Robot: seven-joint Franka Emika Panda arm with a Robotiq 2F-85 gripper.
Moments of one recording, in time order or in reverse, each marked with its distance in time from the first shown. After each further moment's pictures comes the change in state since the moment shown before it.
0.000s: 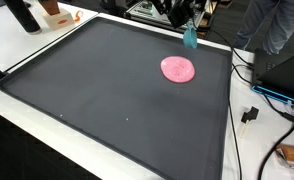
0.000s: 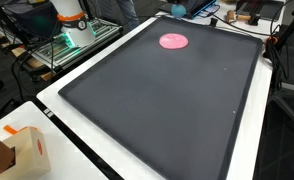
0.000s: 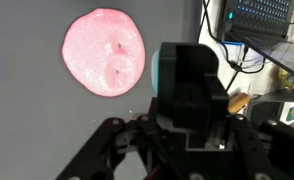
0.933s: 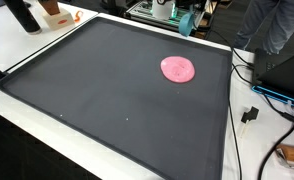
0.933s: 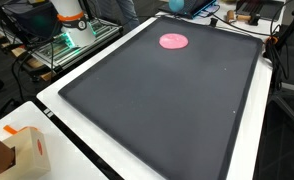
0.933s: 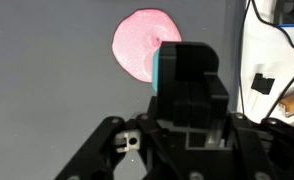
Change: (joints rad) arm 0.046 -0.082 0.107 0.104 -0.551 -0.069 0.655
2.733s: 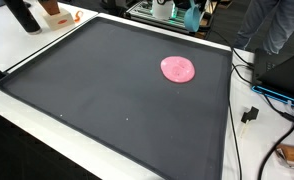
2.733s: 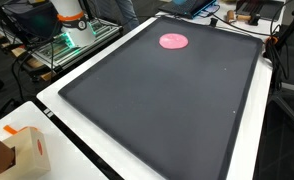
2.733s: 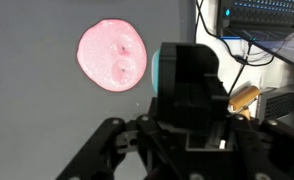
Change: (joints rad) arm -0.018 0.044 -0.141 0.047 0.353 -0.108 -0.362
